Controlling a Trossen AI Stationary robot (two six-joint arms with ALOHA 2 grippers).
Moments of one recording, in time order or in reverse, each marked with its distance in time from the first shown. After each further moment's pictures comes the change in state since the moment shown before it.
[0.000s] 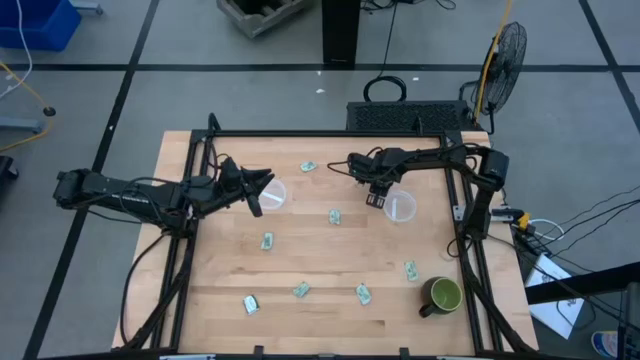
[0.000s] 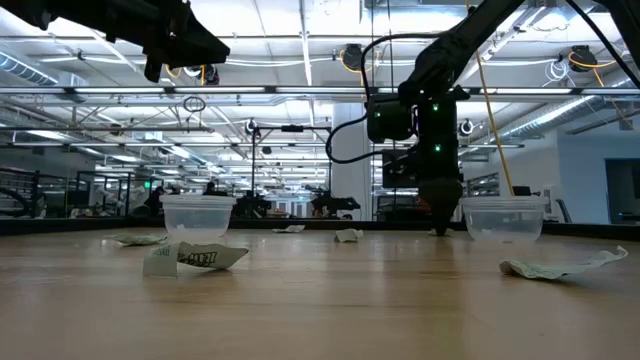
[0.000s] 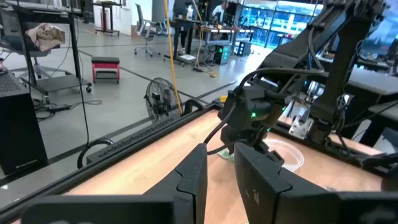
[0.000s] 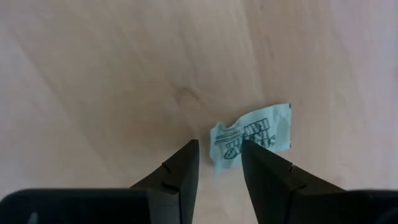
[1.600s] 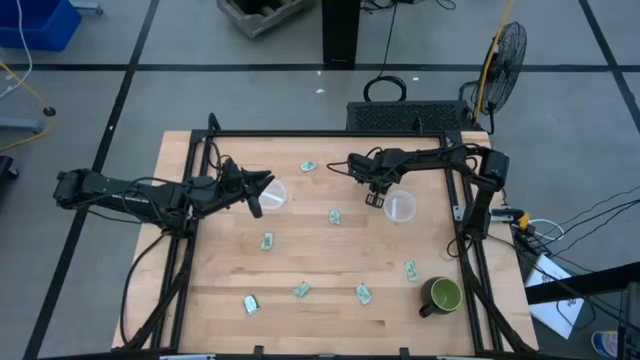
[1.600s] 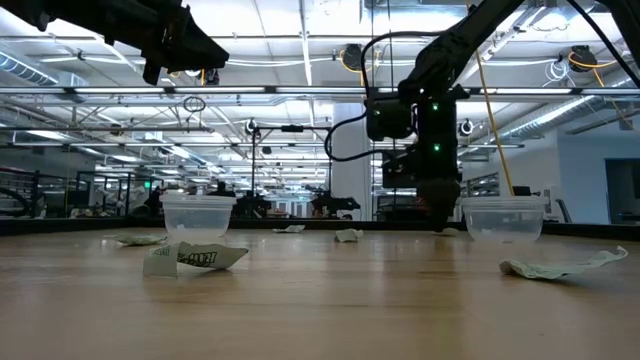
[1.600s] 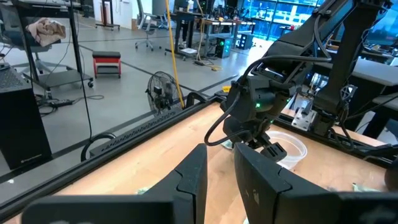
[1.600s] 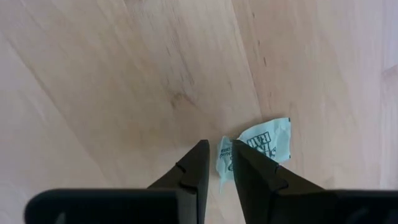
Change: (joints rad) left arm 0.000 0.000 0.000 -0.034 0.001 -0.009; right arm 0.005 -0.004 -0.001 0.000 0.031 0.004
